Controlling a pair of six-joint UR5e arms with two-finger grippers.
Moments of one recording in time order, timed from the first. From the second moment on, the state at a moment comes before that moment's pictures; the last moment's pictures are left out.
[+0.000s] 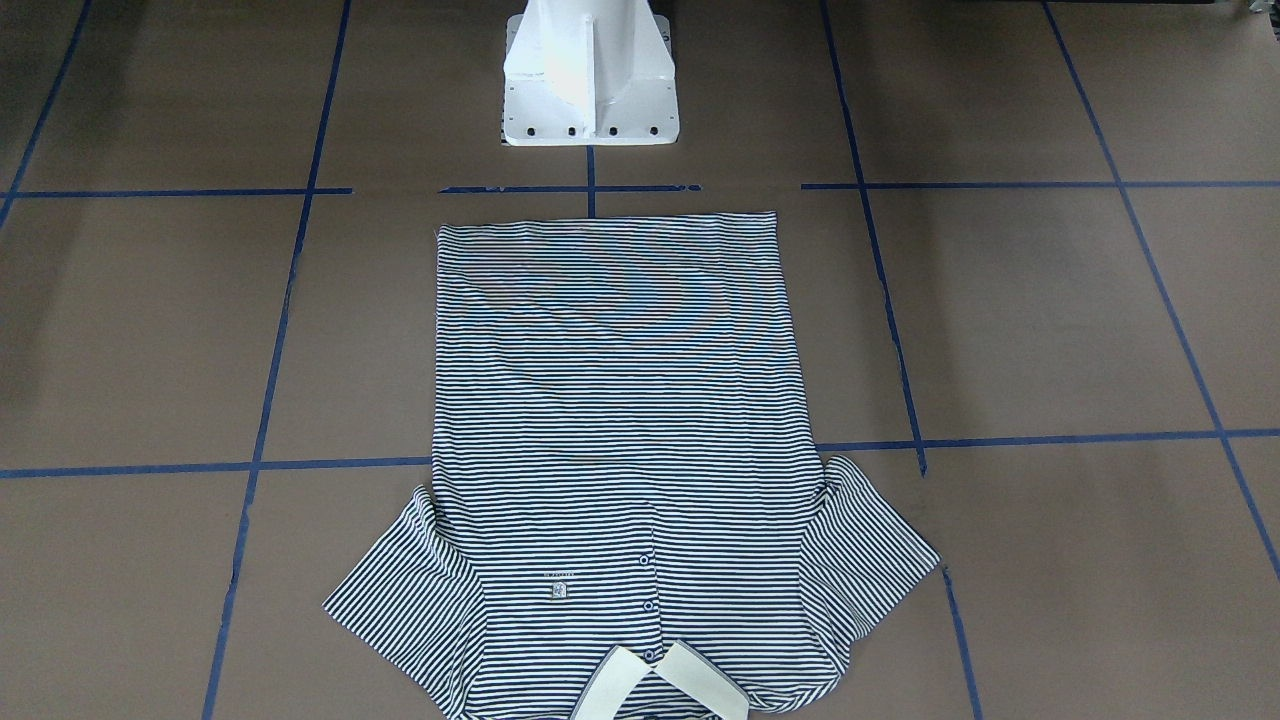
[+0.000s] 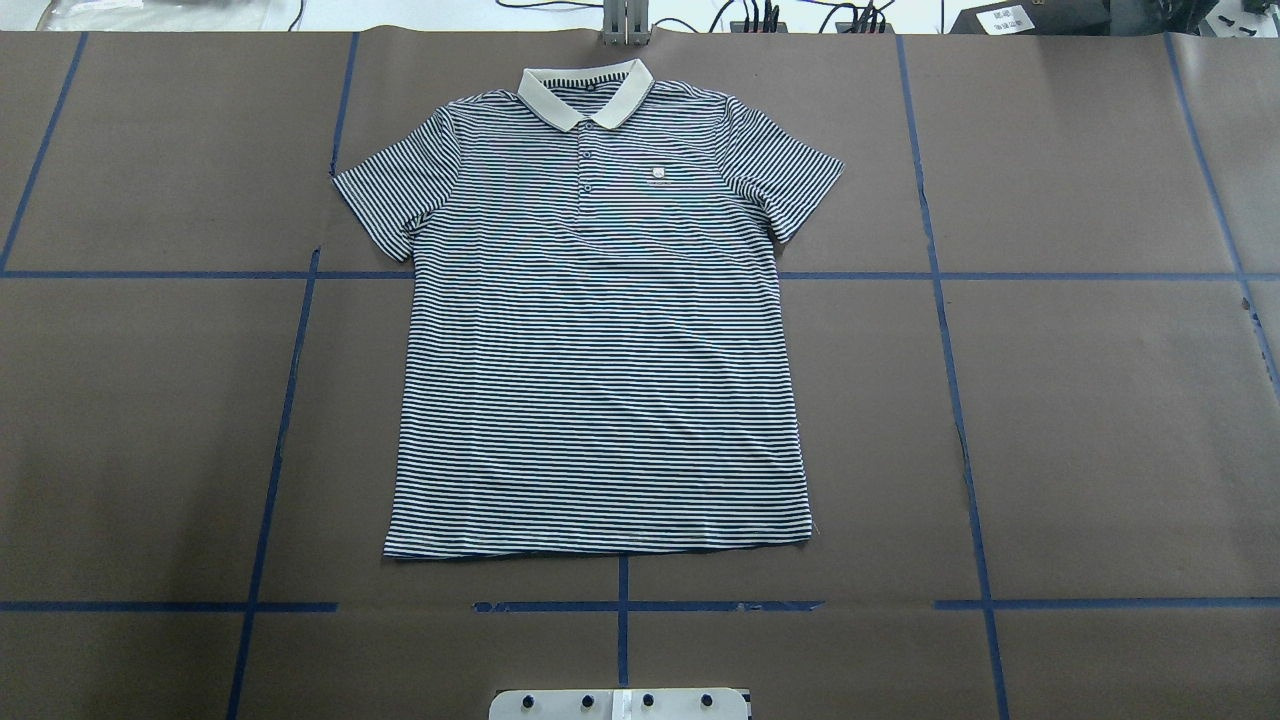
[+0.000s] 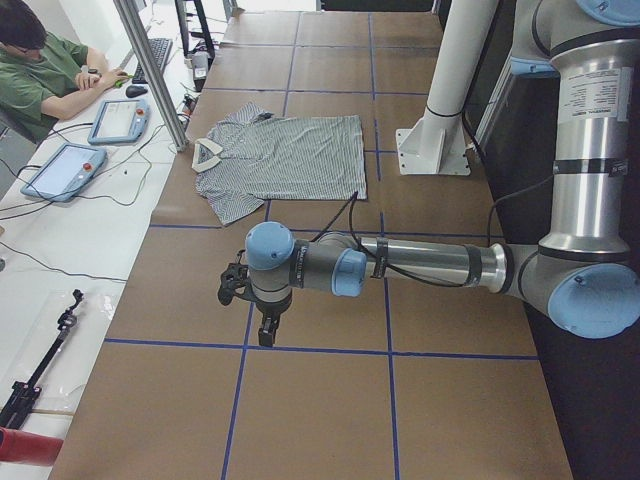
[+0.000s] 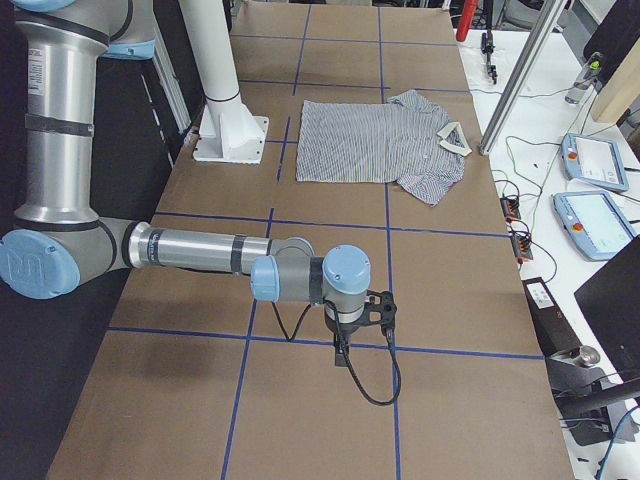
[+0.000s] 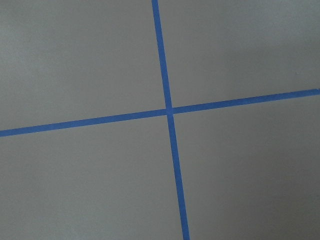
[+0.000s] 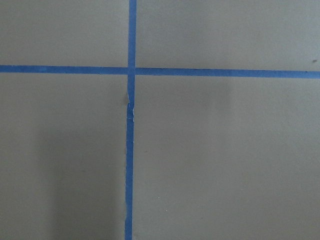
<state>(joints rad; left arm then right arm) -1.54 -1.53 -1.67 -1.68 -2.34 0.00 1.57 -1.69 1.65 -1.49 2.30 0.02</state>
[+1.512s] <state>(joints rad) -1.50 -1.64 -1.66 -1.92 -2.22 -0.05 1.54 -1.65 1.60 -1.14 2.30 0.03</state>
